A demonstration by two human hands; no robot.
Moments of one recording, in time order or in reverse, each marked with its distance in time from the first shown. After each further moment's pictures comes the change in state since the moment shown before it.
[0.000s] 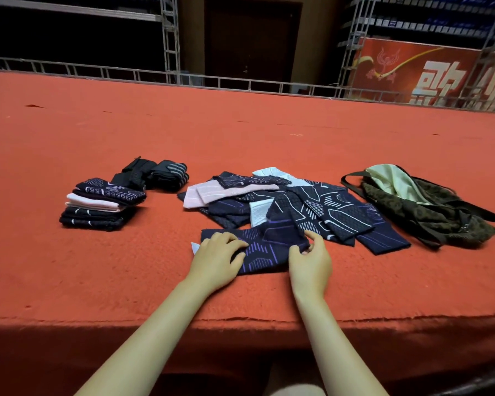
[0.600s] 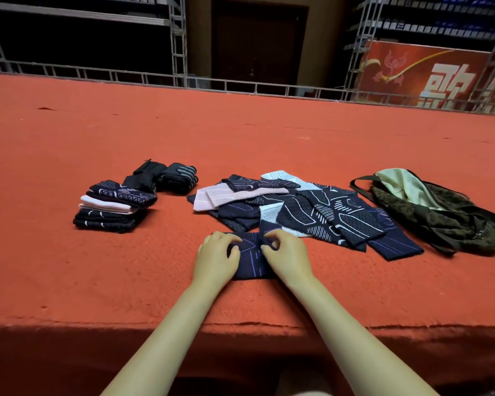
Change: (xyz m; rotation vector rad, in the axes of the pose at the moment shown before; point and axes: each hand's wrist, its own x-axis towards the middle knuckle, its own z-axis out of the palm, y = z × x) left_hand -0.002 -0.008 -0.008 -0.247 0.165 -0.271; right_hand 0.003 -0.031 0.034 -0.310 -0.475 -0.339
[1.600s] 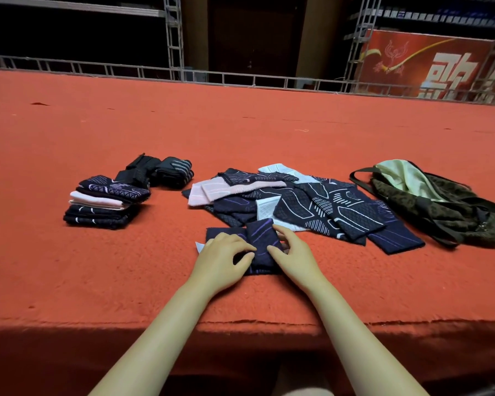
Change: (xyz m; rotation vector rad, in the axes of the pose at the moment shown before) left_hand -0.007 0.008 0.001 0.094 -0.180 0.251; right_hand -0.003 0.038 -0.002 0.301 -0.123 0.000
